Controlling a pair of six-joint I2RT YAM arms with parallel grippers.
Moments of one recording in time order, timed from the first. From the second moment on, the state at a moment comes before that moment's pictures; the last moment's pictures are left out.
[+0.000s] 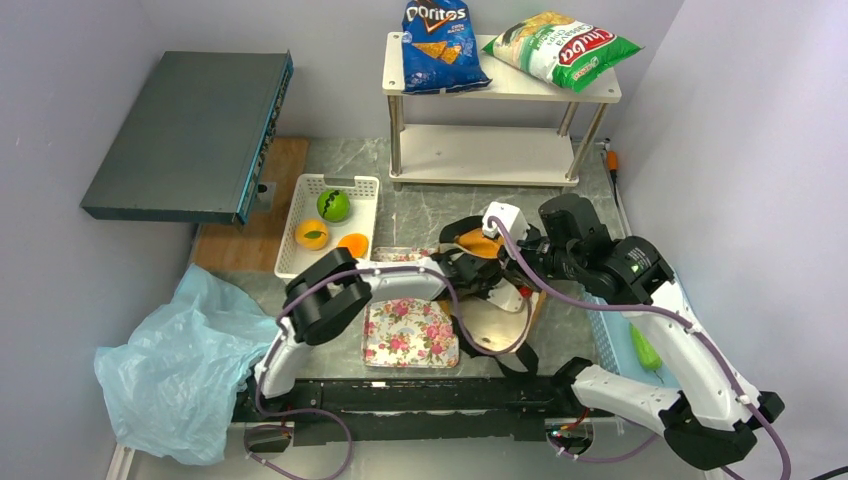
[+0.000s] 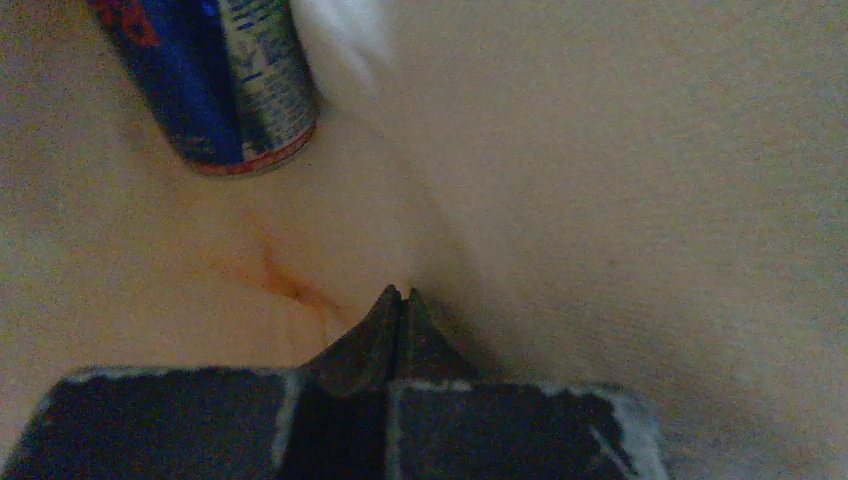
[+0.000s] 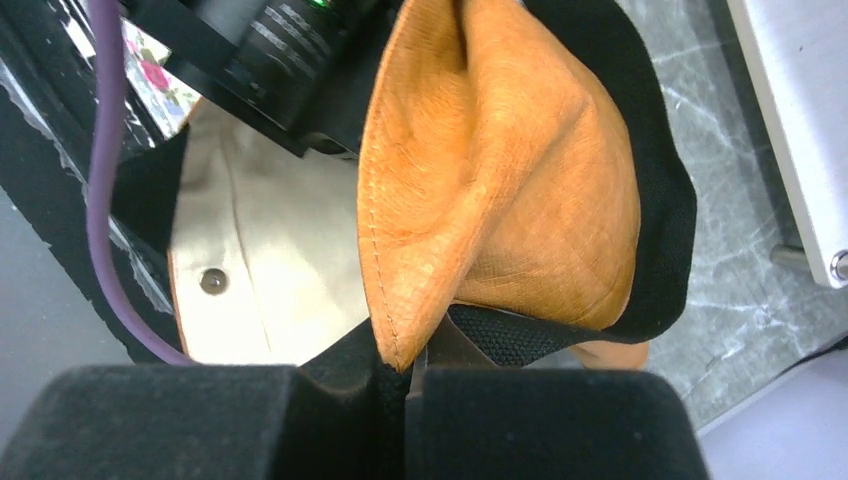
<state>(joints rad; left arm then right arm) -1.09 2.16 1.53 -0.24 -0.17 1.03 0.64 0.99 1.35 -1.17 -0.17 -0.43</state>
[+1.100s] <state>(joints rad) -1.14 1.31 1.05 0.01 0.16 0.79 0.63 0.90 1.21 -0.94 -0.06 -0.45</state>
